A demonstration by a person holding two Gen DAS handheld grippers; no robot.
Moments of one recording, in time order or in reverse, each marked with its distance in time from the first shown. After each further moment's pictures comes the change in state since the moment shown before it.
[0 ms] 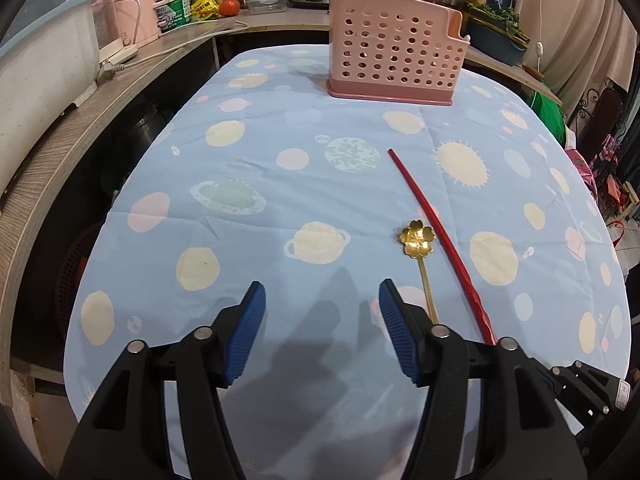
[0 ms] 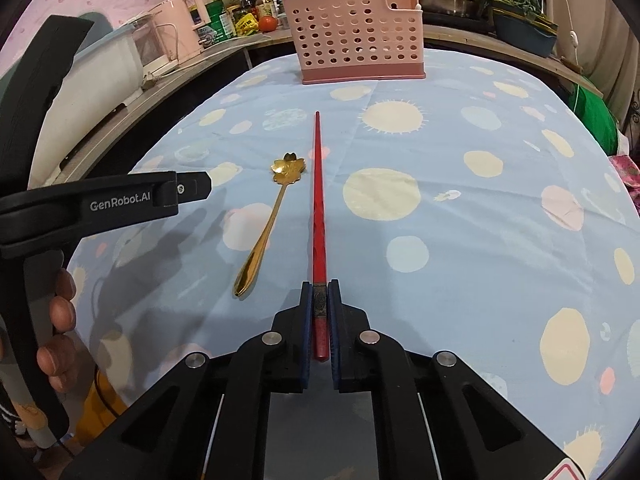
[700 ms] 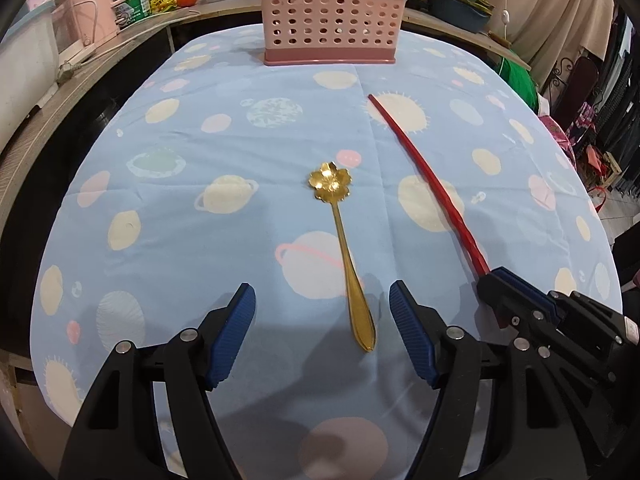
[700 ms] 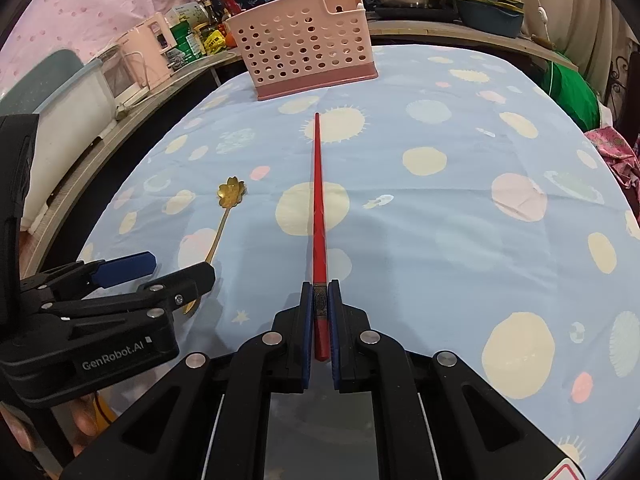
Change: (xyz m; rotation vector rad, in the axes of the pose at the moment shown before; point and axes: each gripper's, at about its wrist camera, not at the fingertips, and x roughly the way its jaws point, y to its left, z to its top) left arm 0.008 -0.051 -0.027 0.074 0.069 -0.072; right arm -0.005 -0.038 0.006 0.091 -0.015 -0.004
